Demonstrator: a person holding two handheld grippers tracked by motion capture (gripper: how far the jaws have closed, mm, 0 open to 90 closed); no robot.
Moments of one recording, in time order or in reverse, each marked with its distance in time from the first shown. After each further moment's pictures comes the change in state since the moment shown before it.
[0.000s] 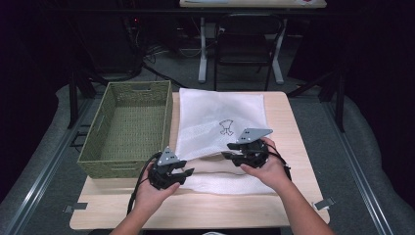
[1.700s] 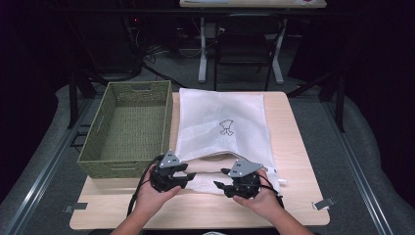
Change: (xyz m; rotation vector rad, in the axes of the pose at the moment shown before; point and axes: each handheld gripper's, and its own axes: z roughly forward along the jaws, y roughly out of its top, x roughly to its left) left arm -0.003 -0.010 0.009 0.033 -0.040 0.028; right arm 0.059 -0.056 0.019 -0.013 0.010 -0.033
